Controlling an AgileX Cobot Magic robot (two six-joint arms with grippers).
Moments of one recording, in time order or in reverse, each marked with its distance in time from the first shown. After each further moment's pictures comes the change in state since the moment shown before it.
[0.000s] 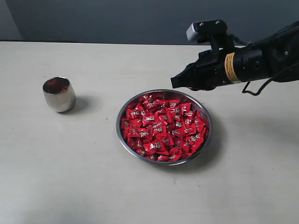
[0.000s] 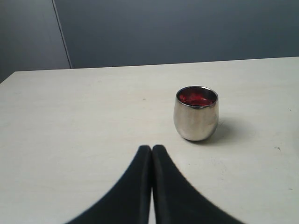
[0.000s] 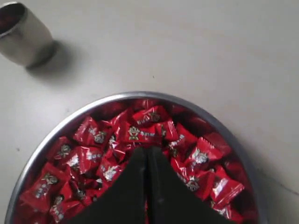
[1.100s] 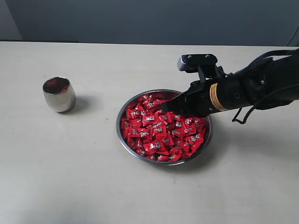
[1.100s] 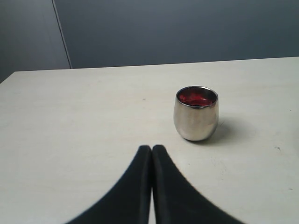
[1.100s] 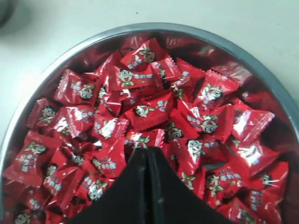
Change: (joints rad) left arm 0.000 0.000 0.000 0.000 0.000 0.000; right arm 0.113 0.040 0.099 0.041 0.151 0.133
